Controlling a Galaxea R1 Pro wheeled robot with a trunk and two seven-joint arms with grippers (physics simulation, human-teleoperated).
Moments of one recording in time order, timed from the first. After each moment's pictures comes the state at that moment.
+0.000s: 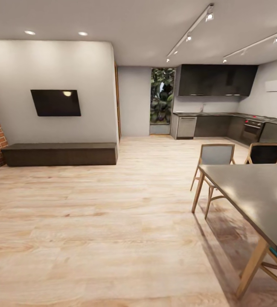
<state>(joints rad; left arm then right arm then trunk) 0.00 0.04 0.01 -0.39 0.00 -0.30 0.00 -0.01 0.00 0.00 -0.42 0.00 -0.42 0.00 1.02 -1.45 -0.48</state>
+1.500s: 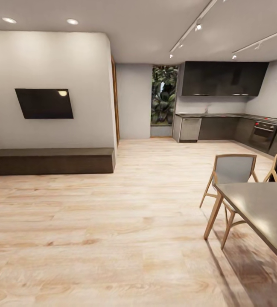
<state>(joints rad) 0.00 0.04 0.01 -0.39 0.00 -0.30 0.00 -0.01 0.00 0.00 -0.42 0.00 -0.42 0.00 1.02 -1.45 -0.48</state>
